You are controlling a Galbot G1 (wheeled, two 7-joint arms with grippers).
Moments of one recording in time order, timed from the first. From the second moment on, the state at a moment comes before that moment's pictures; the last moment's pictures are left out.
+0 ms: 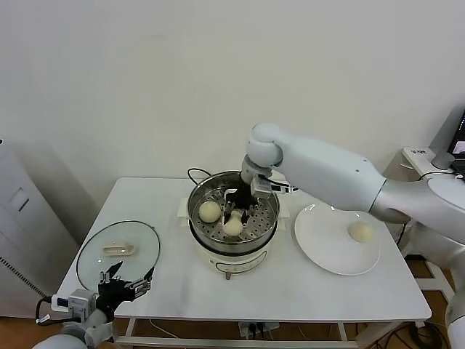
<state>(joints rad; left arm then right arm) 1.59 -1.02 -0.56 -2.19 -0.52 0.51 -0.15 0.34 1.19 -0.96 1.23 -0.19 0.82 -1.26</state>
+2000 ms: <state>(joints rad) 1.59 -1.02 -0.56 -2.20 -0.52 0.51 -0.14 0.31 0.85 -0.87 0.72 -0.12 0.38 -1.32</state>
